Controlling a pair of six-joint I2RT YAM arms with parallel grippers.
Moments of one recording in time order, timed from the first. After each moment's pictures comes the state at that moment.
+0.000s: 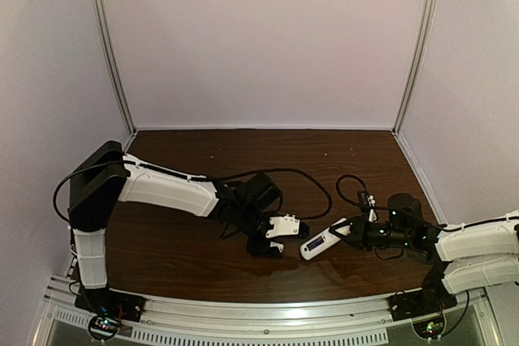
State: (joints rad) left arm -1.09 1.98 1.26 -0.30 0.26 0.61; right arm 0.65 1.07 0.16 0.45 -0.37 1.02
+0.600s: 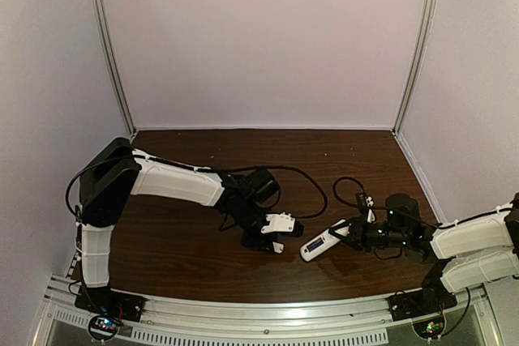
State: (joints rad) left arm -1.02 2.08 1.39 -0.49 0.32 0.72; right arm 0.62 1.16 0.15 0.54 -0.41 1.02
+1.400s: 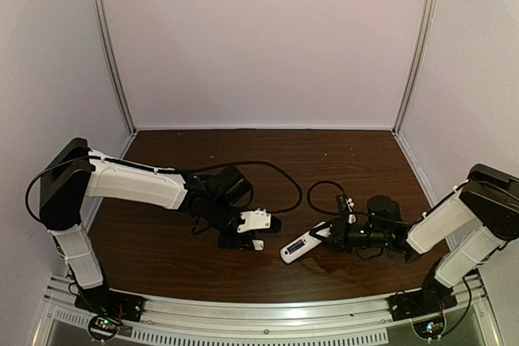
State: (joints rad) left arm -0.99 1.82 1.12 -0.42 0.27 0.61; right arm 0.71 1.50 0.22 0.86 -0.43 1.10
